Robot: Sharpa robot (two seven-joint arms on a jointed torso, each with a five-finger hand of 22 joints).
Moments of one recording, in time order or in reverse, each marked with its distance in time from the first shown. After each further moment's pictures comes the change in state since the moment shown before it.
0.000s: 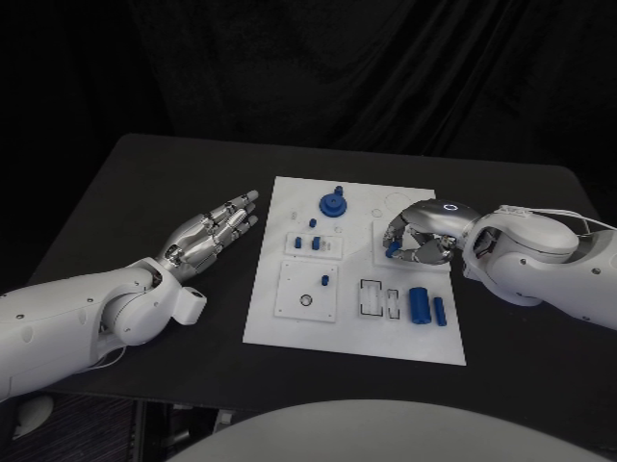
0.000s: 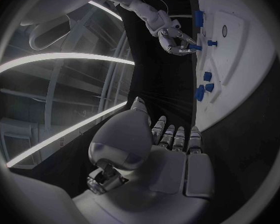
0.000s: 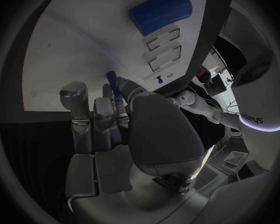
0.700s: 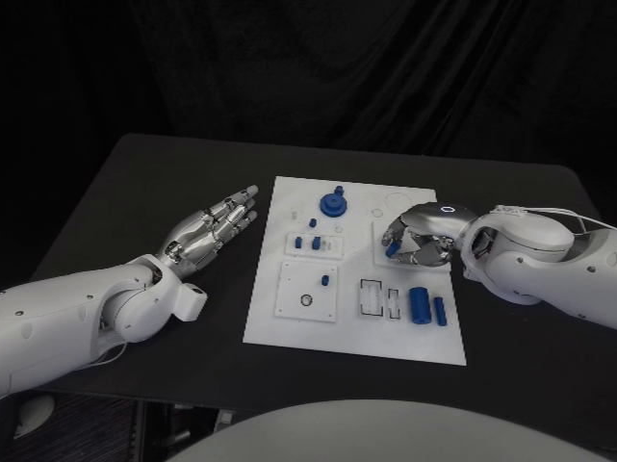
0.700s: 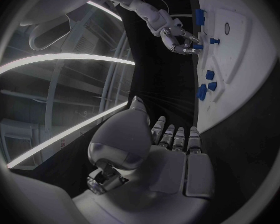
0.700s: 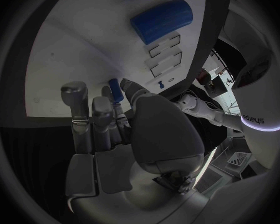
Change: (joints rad) left arm 0.013 0.002 0.000 0.002 0.002 -0.007 0.000; left_hand -0.015 -0.015 -0.007 0.001 -0.045 -0.006 -0.019 0.000 0.000 0.004 -0.003 0.004 0.001 0.001 -0.013 0.000 0.001 0.000 -0.001 -0.022 0.000 0.000; right arm -0.006 0.018 0.000 -0.027 0.000 0.049 -0.008; right_hand -0.070 -0.009 -0.049 0.058 -0.026 -0.148 0.014 -0.099 -0.070 -0.057 0.031 -0.053 -0.047 -0.015 0.021 -0.008 -0.006 0.015 -0.009 0.020 -0.035 0.000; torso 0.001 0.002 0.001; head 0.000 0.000
